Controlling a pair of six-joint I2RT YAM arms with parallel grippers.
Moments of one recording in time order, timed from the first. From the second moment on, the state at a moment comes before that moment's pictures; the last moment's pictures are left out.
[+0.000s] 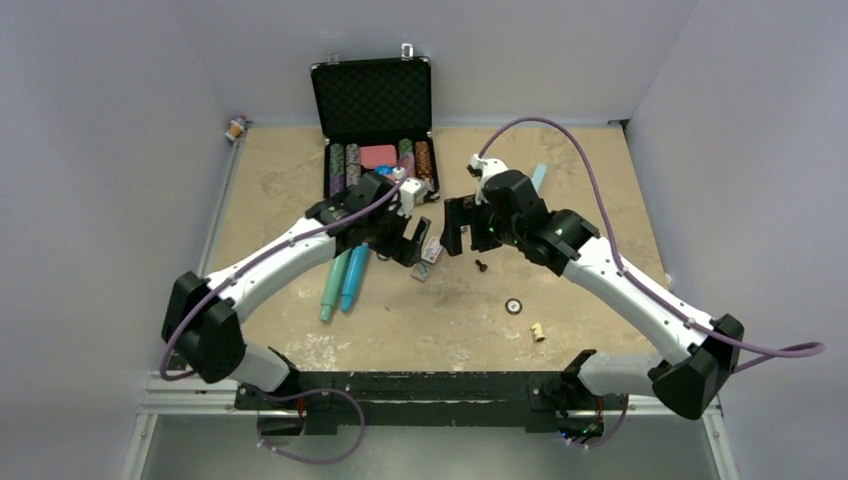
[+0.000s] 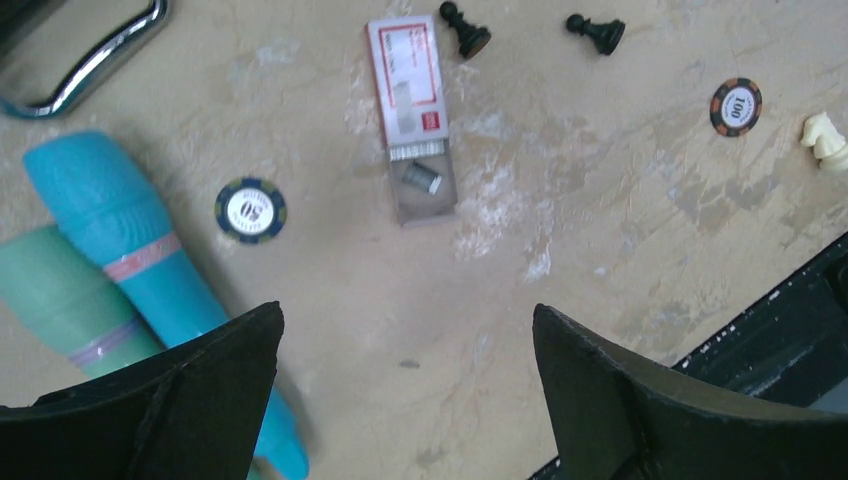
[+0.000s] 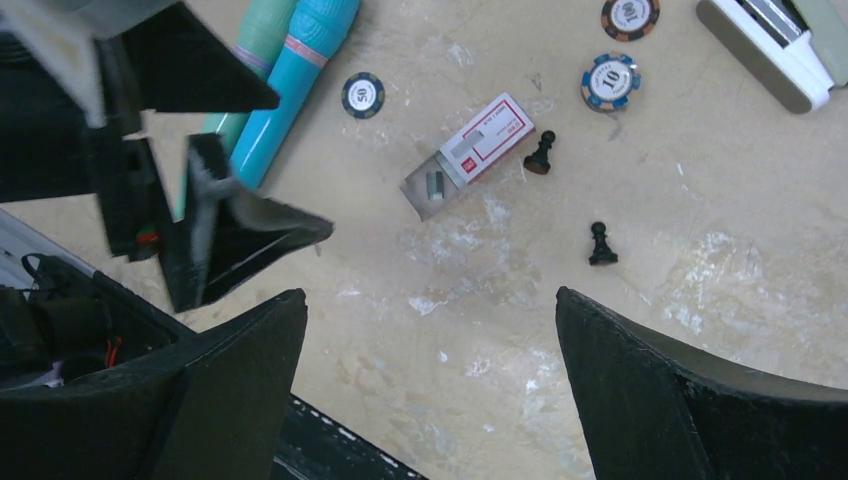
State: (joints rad) left arm -0.64 1.41 1.15 -0.64 0.12 -0.17; right arm 0.73 1.27 1.25 -0.66 0.06 0.40
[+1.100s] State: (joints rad) left arm -0.74 1.98 1.42 -0.57 0.01 -0.14; right arm 0.73 1.17 1.15 -0.72 0.03 0.44
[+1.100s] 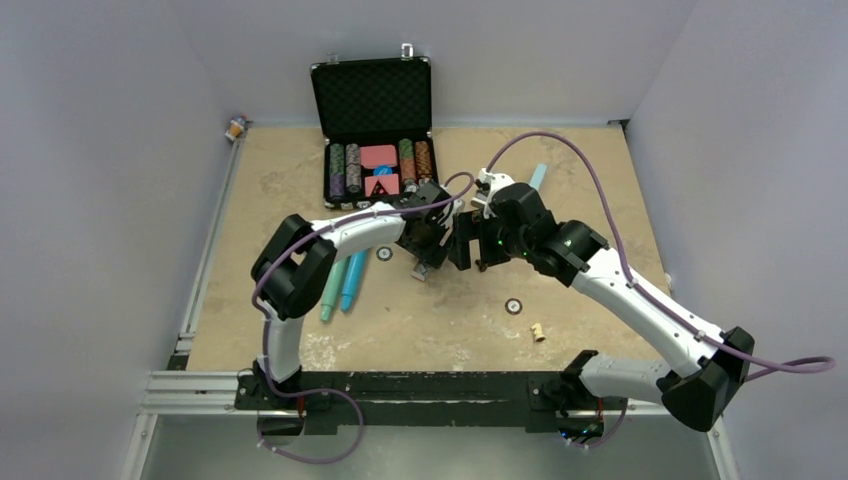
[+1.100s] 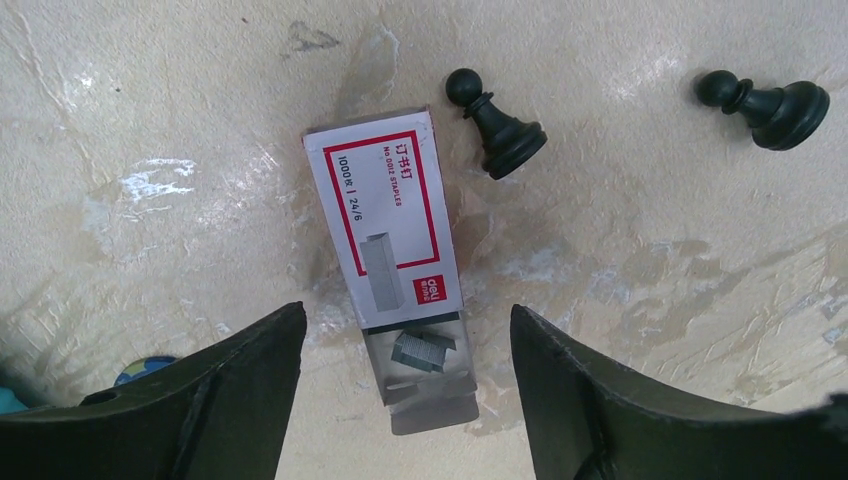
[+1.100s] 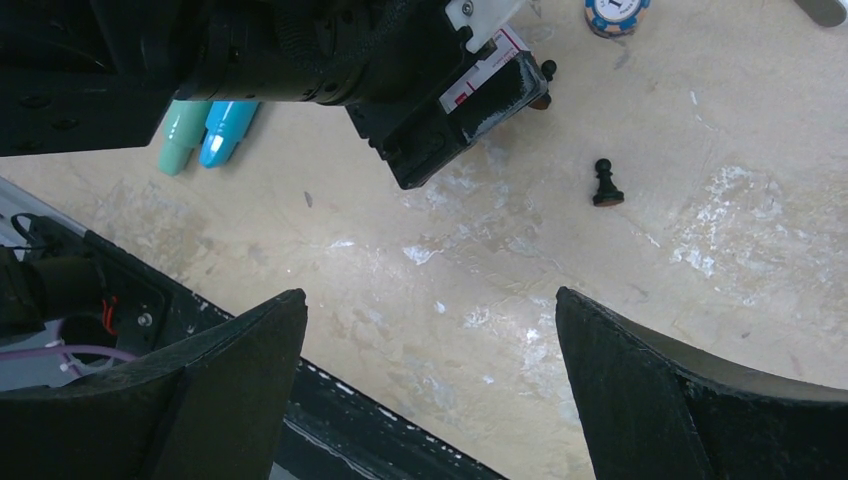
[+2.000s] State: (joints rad) left arm -0.74 1.98 1.36 -0.52 0.02 -0.15; right arm 0.73 1.18 1.19 -0.75 0.00 0.43
